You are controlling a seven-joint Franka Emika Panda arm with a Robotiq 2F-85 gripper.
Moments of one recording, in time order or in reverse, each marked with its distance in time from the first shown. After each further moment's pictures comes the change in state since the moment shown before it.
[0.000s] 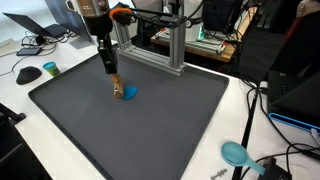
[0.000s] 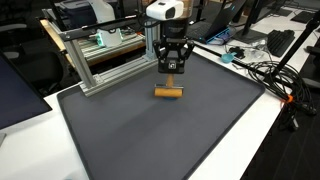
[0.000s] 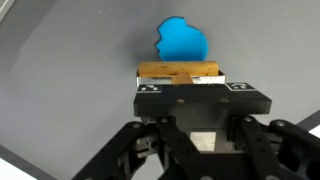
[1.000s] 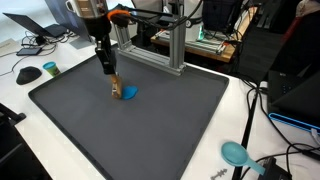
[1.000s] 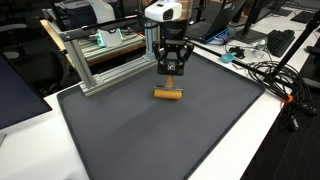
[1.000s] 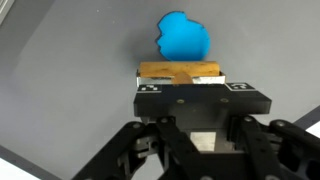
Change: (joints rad) arm 0.009 0.009 -0.017 0.008 0.001 0.006 0.041
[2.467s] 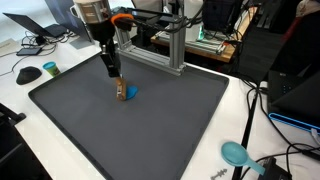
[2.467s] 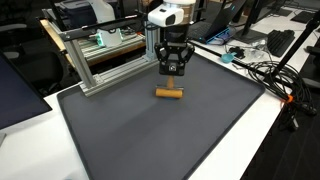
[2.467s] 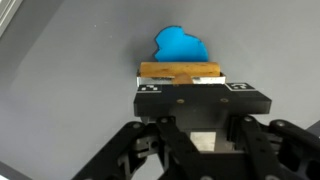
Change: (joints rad) arm 0.004 0.019 0.012 0.004 0.024 -0.020 0.004
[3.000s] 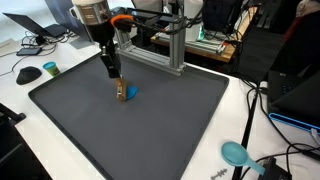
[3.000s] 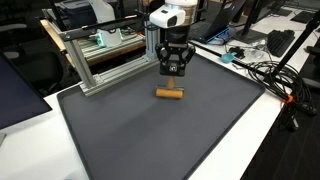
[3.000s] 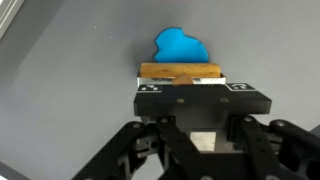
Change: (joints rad) arm 0.003 0.018 0.000 0.025 0.000 -0.025 0.000
